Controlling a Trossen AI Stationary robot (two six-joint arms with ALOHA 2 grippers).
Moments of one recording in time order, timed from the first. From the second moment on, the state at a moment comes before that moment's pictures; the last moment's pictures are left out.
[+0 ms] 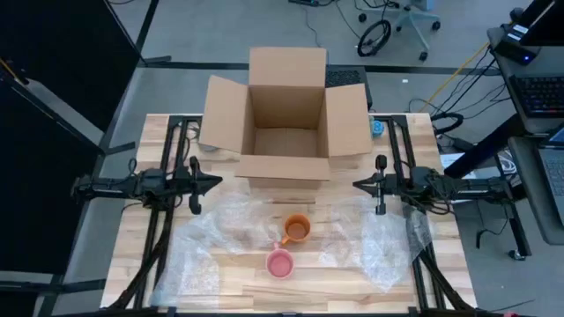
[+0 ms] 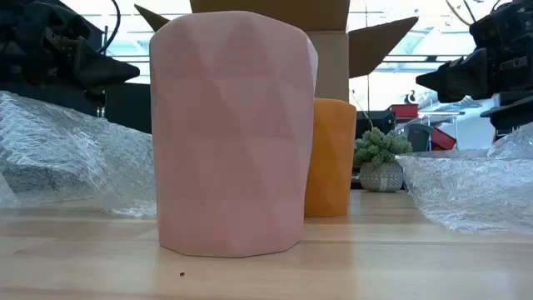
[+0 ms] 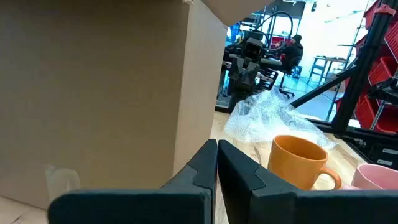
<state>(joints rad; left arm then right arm) -0.05 0.02 0.01 0.04 -0.21 -0.12 0.00 0.05 0.03 -0.02 0.08 -0.17</state>
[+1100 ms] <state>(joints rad) -0.37 0.75 0.70 -0.69 -0.25 -0.34 0.00 0.05 0.03 -0.02 0.08 -0.17</state>
